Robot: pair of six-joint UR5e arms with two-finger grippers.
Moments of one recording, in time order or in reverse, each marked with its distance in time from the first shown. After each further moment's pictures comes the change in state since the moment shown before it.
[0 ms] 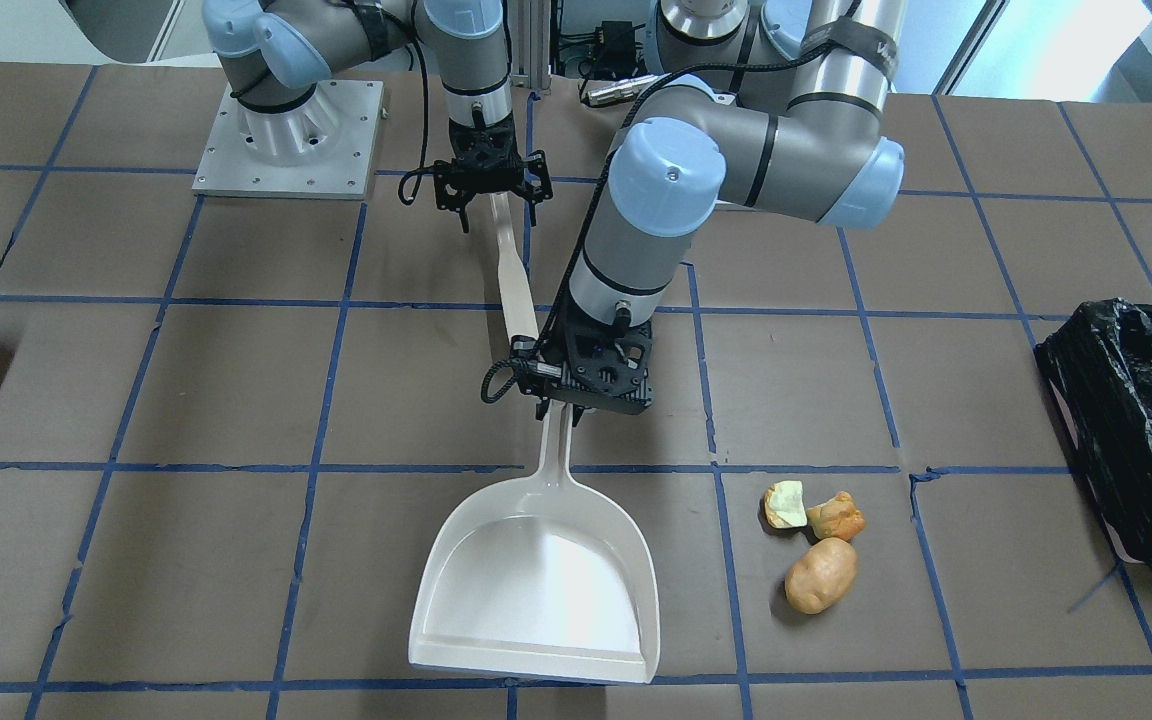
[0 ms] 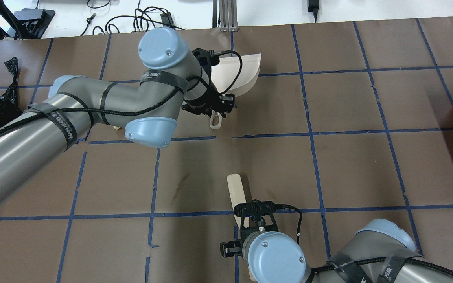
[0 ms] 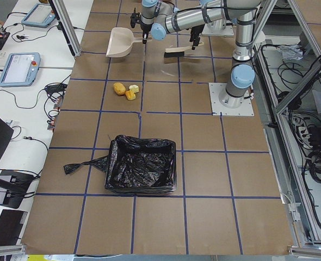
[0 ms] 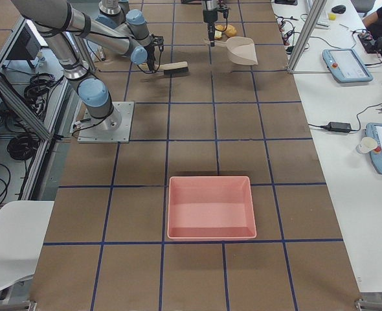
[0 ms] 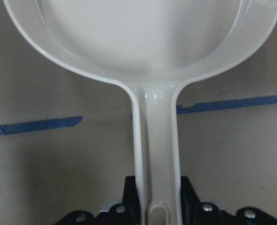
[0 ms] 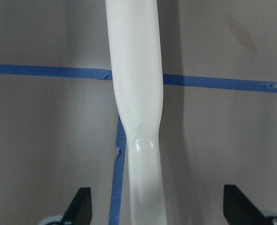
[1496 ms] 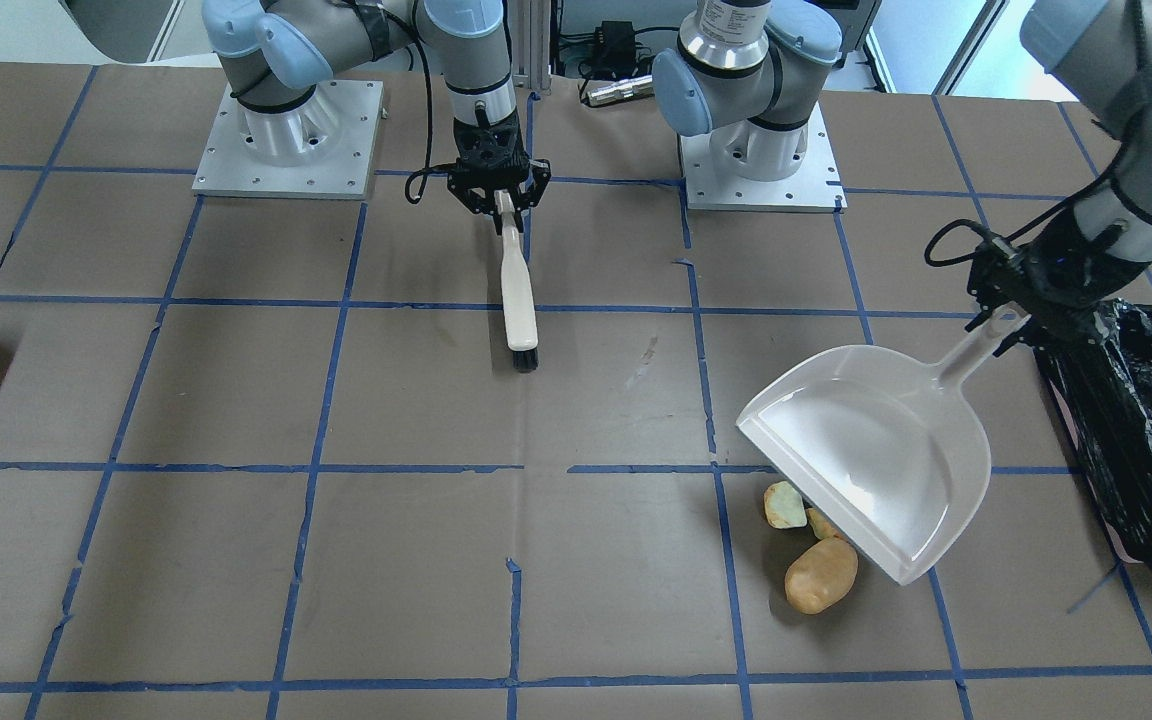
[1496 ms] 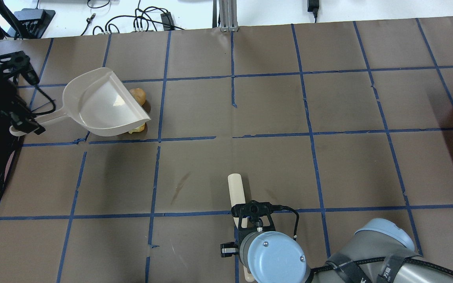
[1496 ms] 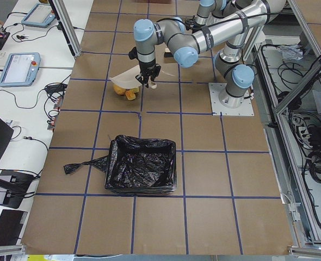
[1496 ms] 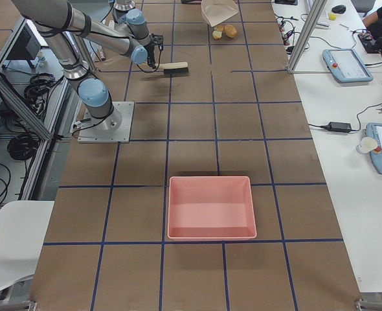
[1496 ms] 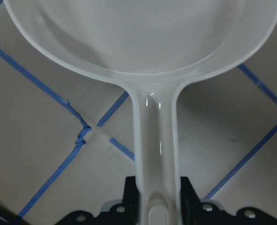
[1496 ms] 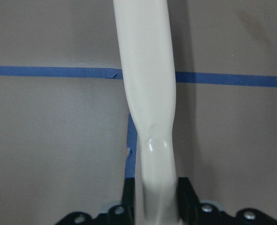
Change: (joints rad) left arm 0.749 0.211 0.006 -0.468 0.201 1.633; right arm 0.003 -0.002 -0.012 -0.008 0.045 0.014
